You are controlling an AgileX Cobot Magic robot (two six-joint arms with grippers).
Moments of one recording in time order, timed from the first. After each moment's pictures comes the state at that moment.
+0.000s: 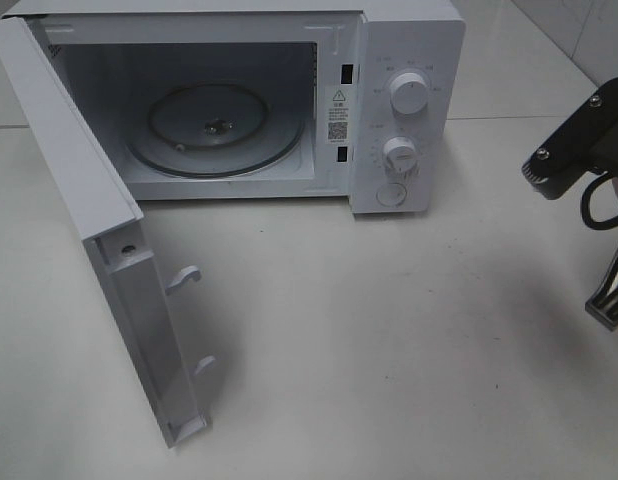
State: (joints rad) left arm 0.00 0.00 -0.51 -0.16 1.08 0.06; right arm 0.65 1.30 -0.76 -0.69 1.11 0.42
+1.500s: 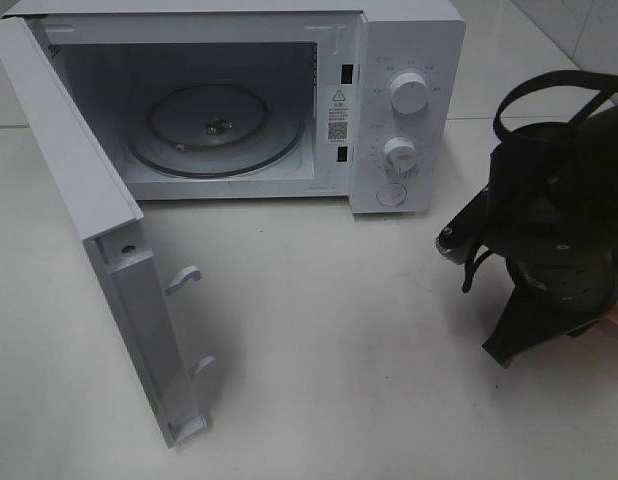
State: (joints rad) left arm 0.00 0.00 -0.51 -0.16 1.08 0.06; right arm 0.65 1.73 -0.76 -0.81 0.90 0.72
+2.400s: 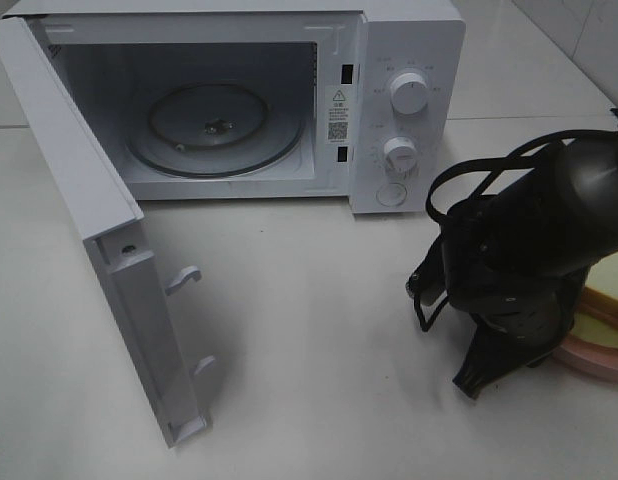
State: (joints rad) left arm 0.00 0.00 -0.51 -0.16 1.08 0.06; right arm 0.65 1.94 -0.76 -0.91 0.76 0.84
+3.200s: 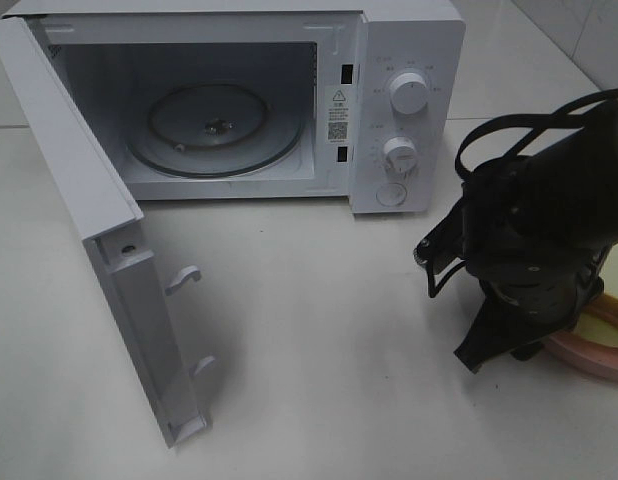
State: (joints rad) left arm 0.00 0.00 -0.51 -0.16 1.08 0.06; right arm 0.65 1.81 -0.76 -0.83 0.79 0.79
